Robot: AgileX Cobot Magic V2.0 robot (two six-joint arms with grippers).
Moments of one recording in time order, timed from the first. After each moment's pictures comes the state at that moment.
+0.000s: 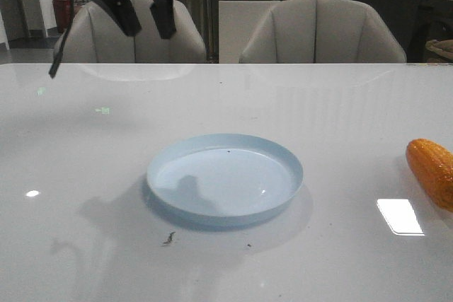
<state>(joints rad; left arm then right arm) -0.43 2.07 -2.12 0.02 1.19 0.04 0.06 0.86 -0.74 0.02 0.55 0.10</state>
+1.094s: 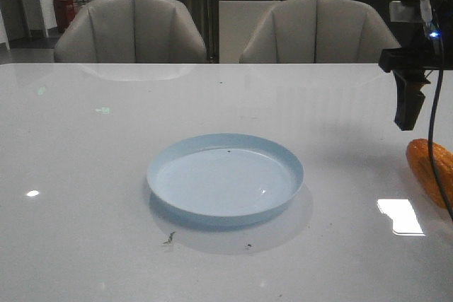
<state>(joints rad) -0.23 1.15 -0.96 0.10 0.62 0.00 0.06 1.82 -1.31 0.00 0.89 0.10</state>
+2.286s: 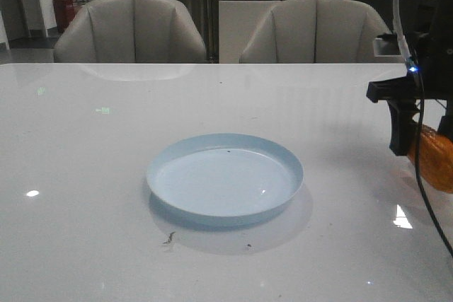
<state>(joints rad) -0.23 1.06 -0.91 0.10 0.60 0.00 0.06 1.96 -1.43 0.01 0.92 0.04</state>
